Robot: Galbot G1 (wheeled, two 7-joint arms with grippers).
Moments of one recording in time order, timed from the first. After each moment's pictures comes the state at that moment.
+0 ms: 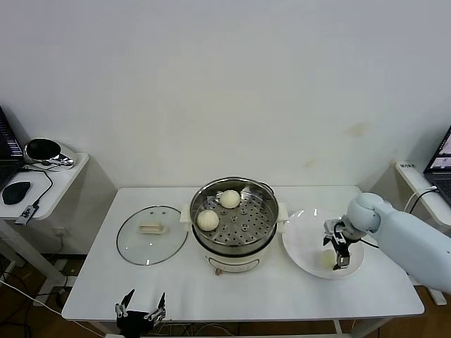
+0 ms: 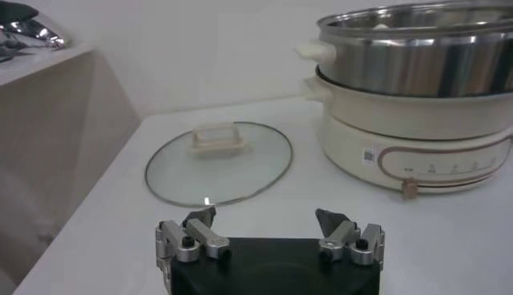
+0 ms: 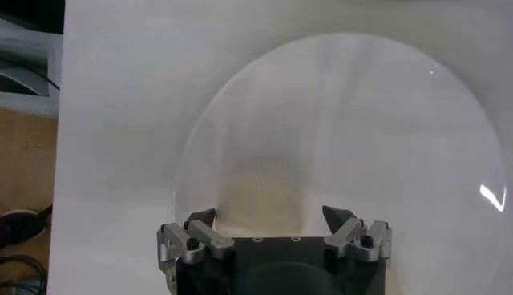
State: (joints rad) left arm 1.80 -1.47 -0.59 -2.13 0.01 0.29 0.05; right arm -0.19 0.69 -0.63 1.24 -0.29 -0.20 -1.20
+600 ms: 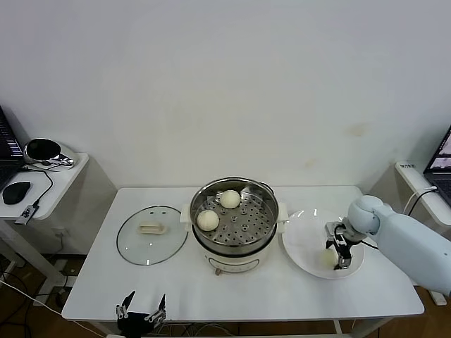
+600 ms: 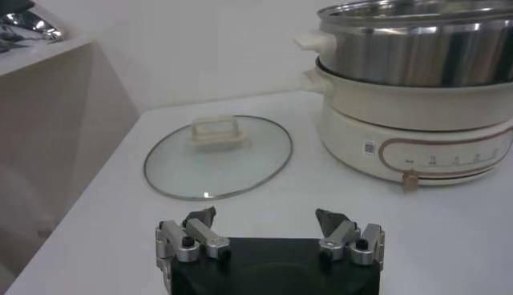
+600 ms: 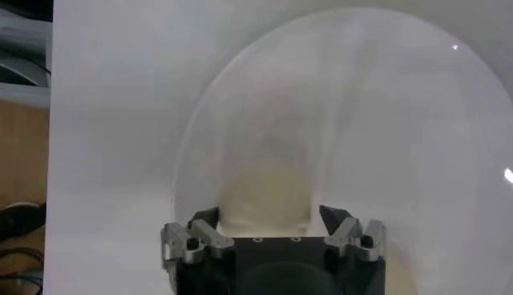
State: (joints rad) left arm 1.80 -1.47 -0.59 -2.13 0.01 0.29 0.05; right arm -0.20 0.69 -0.61 1.23 -0.30 -0.20 -1.20
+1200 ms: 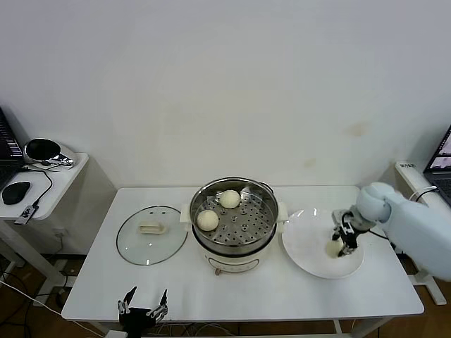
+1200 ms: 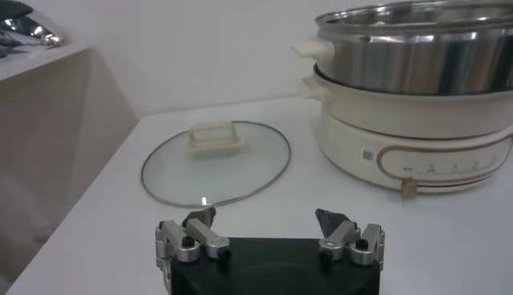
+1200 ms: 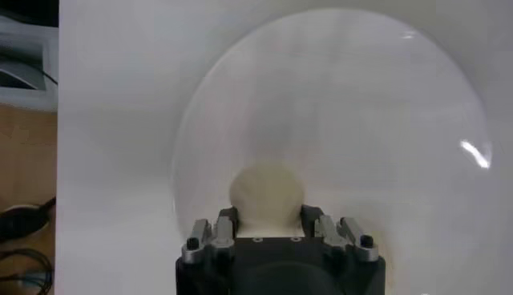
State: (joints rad) left arm 1.77 -1.47 -0.58 -2.13 0.01 0.29 0.05; right arm 0.05 0.64 -0.74 1.29 -0.18 -0.23 -1.25
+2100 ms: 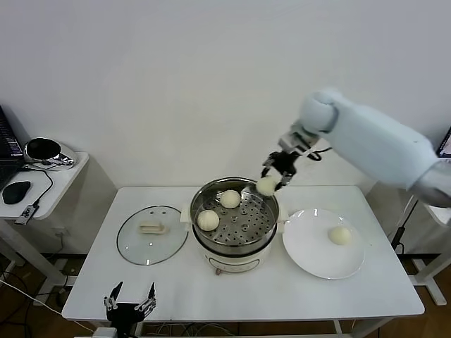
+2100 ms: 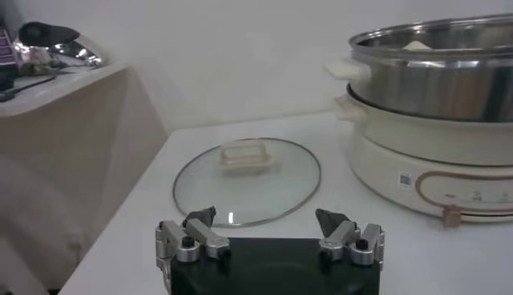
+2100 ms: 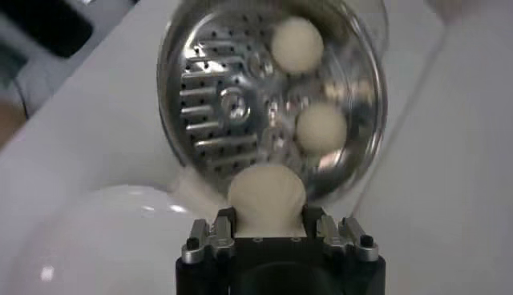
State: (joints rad) left arm 1.77 -1.50 -0.64 -2.16 0.02 0.29 0.01; right arm 0.48 1.08 -0.99 1.12 -0.04 0.44 -1.28
